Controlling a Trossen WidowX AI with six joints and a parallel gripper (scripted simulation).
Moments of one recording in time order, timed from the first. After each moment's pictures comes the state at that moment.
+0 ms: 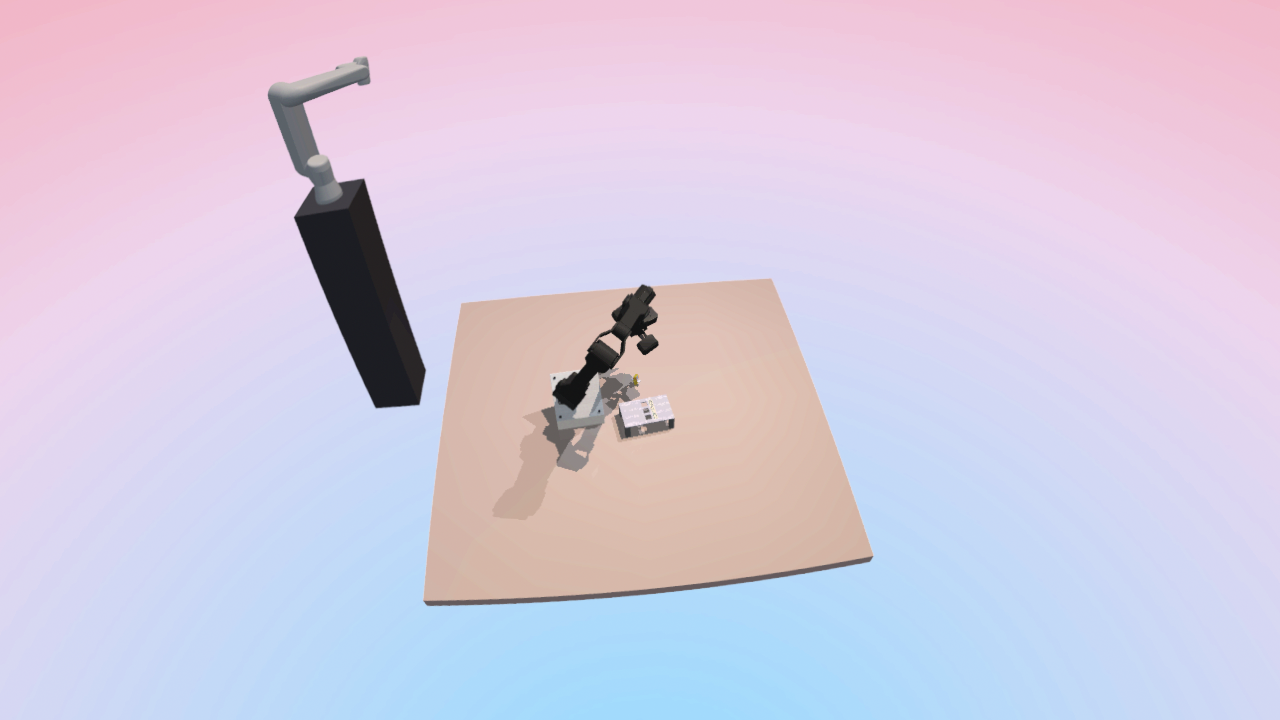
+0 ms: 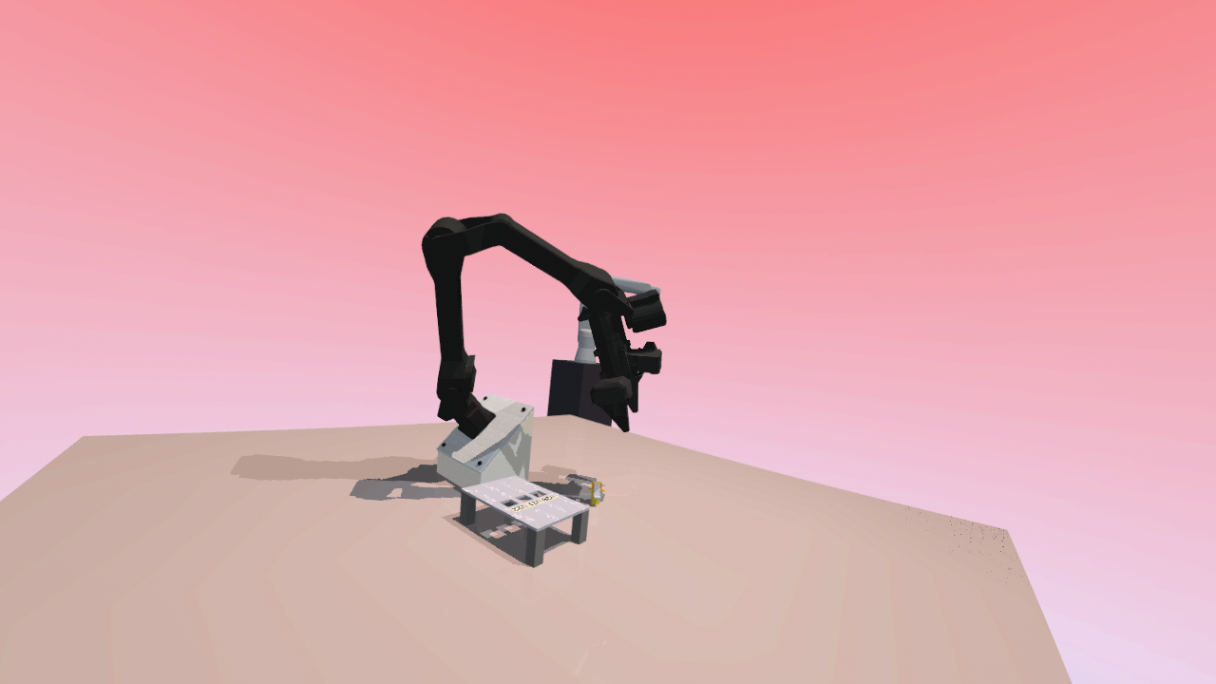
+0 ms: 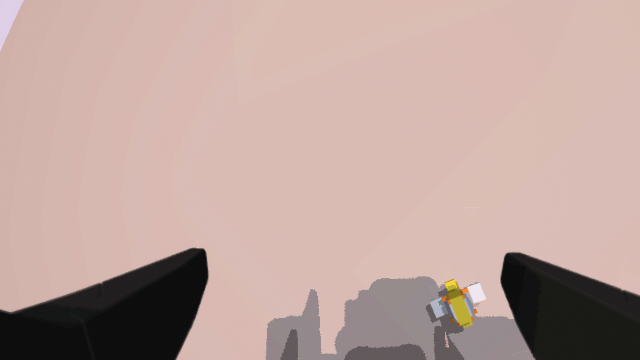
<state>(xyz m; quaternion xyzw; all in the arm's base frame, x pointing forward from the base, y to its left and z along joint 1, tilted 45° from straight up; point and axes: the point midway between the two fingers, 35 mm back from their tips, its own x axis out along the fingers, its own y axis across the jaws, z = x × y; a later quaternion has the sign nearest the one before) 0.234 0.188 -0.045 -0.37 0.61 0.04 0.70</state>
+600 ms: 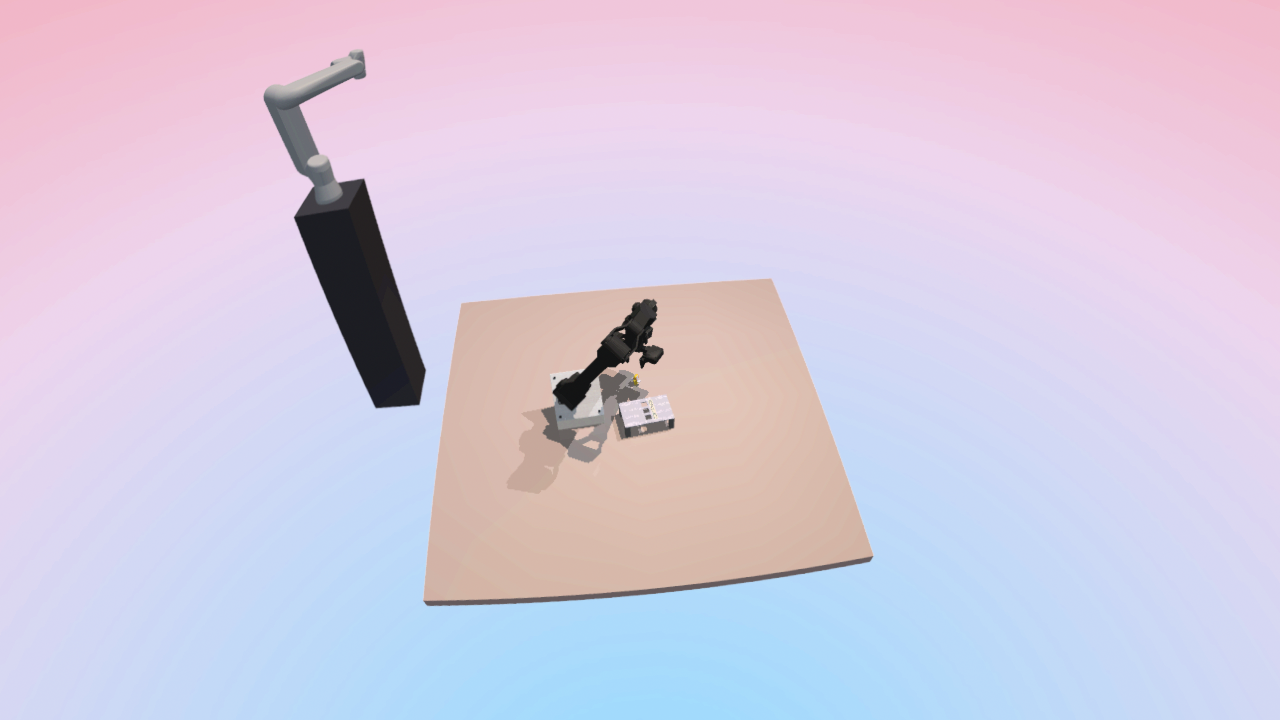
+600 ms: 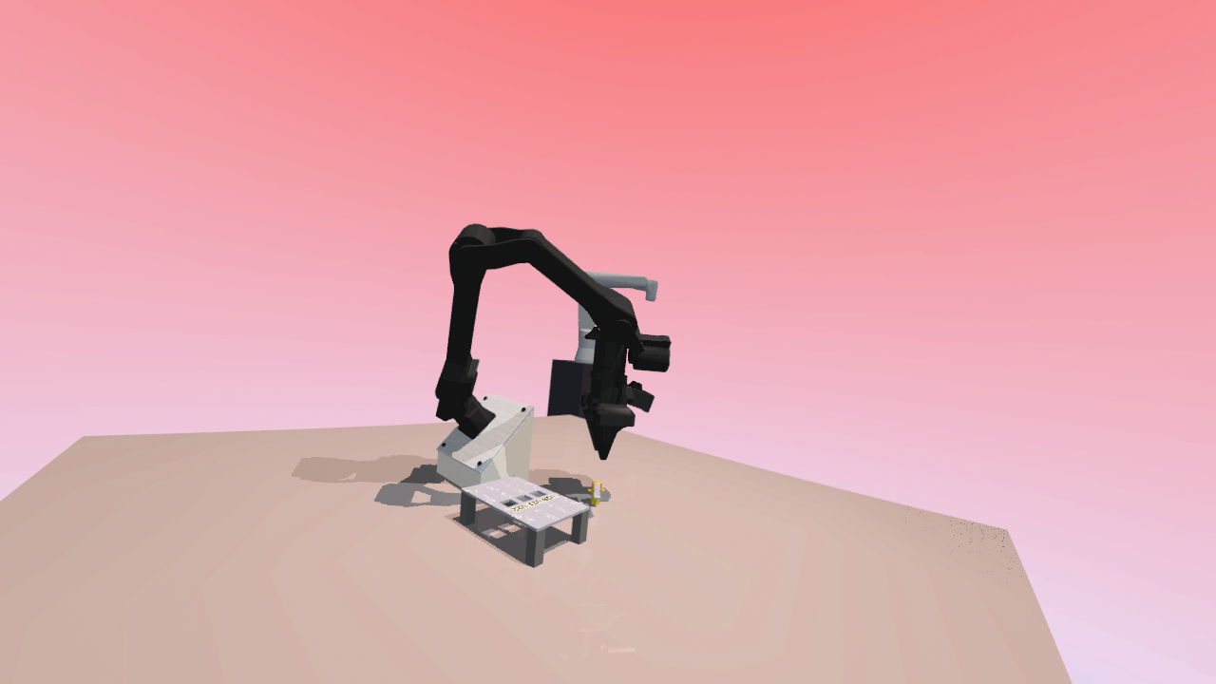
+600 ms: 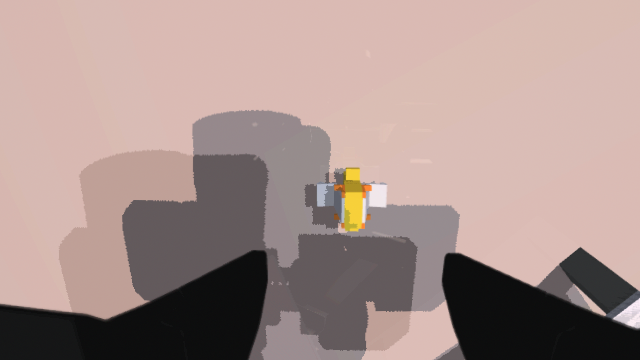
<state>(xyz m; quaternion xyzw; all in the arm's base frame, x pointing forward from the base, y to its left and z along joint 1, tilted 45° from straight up) 0.228 0.114 -0.056 -0.56 0.67 0.06 0.48</state>
